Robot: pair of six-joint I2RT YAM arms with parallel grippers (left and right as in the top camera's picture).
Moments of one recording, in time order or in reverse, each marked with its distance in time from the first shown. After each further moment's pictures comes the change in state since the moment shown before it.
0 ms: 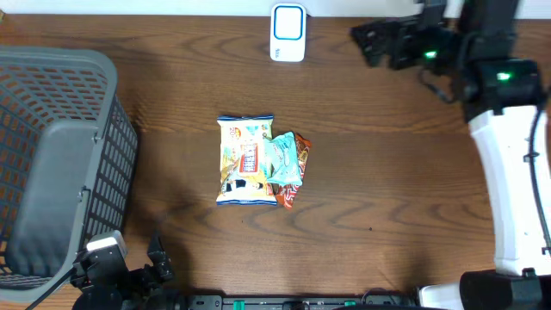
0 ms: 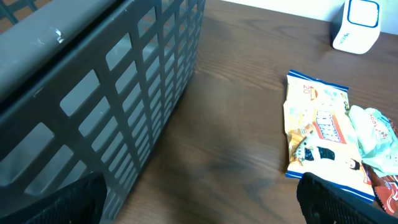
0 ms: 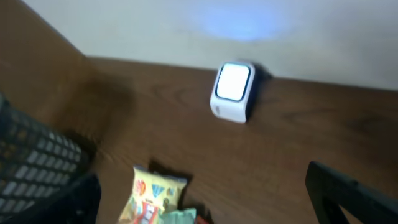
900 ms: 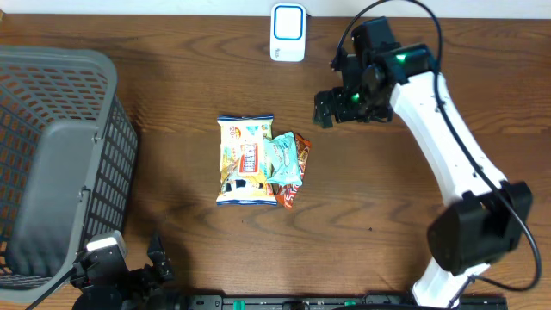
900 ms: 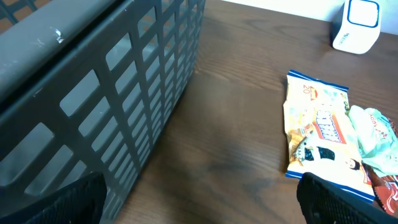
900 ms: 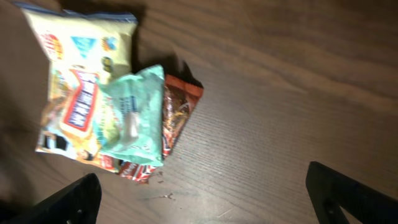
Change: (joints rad) left arm 0.000 0.000 0.000 0.000 0.000 0.000; right arm 0.177 0.306 0.001 -0.455 0.195 -0.016
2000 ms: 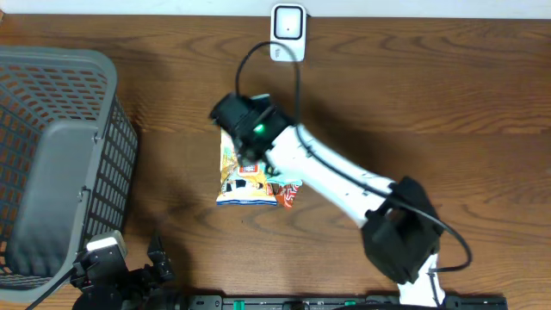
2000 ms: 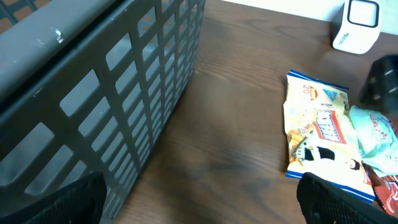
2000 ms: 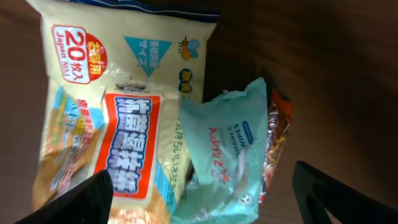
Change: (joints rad) left arm 0.000 0.000 0.000 0.000 0.000 0.000; right arm 0.553 0.164 -0.009 0.201 0.591 0.517
